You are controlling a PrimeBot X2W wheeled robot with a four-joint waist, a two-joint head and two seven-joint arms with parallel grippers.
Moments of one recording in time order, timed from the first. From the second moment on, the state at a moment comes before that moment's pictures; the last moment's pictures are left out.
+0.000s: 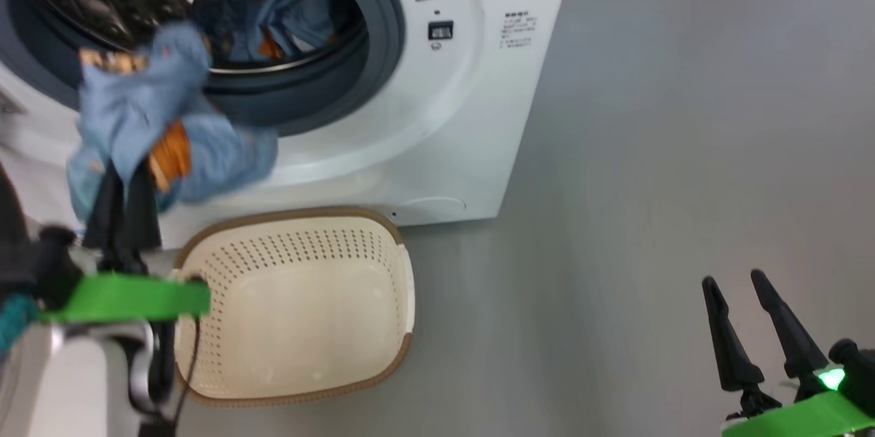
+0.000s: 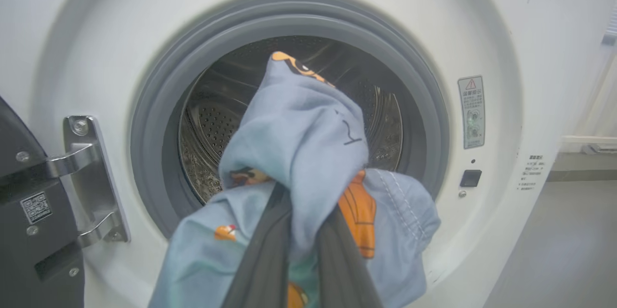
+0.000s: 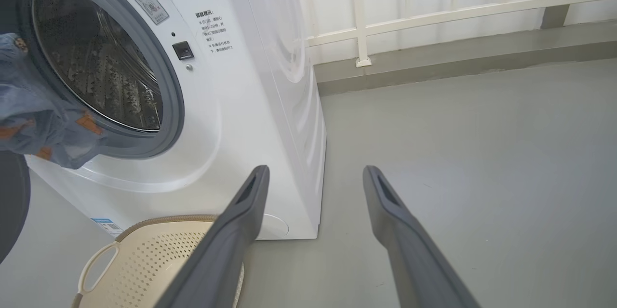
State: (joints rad) left arm -0.31 0.06 0.07 0.06 -0.19 -0.12 -0.26; right arm 0.06 -0.22 0.01 0.01 0.43 0.13 -0.26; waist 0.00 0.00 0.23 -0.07
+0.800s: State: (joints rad) left arm -0.96 0.19 0.09 0.72 -0.12 -0.13 -0.26; right arm -0.12 -0.16 0.06 0.01 0.45 0.13 -0.26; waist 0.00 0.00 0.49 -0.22
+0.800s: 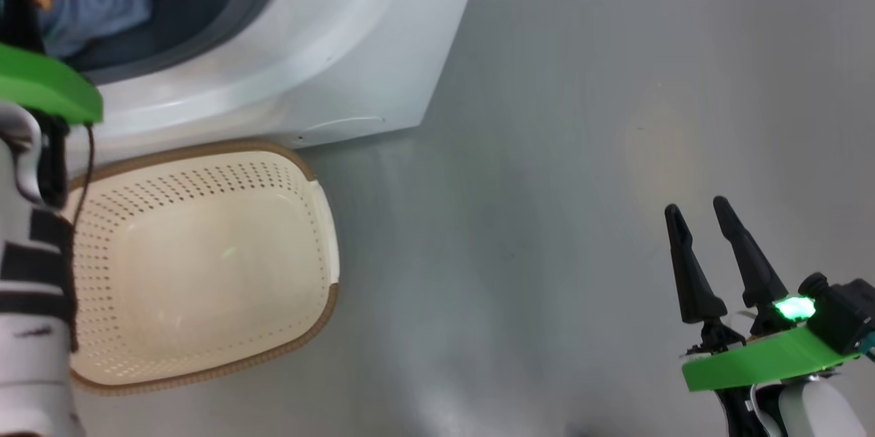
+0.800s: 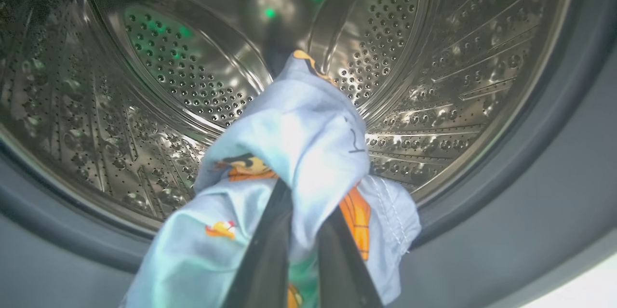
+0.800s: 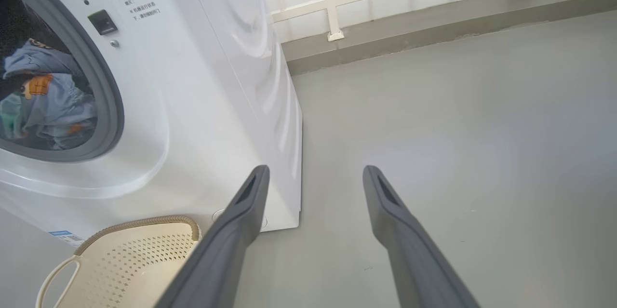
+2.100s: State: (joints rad) left arm -0.93 0.15 0.15 0.66 -0.08 -0.09 -0.26; right arm -0.18 -0.17 0.08 0.02 0.47 0.13 -0.26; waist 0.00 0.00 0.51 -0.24
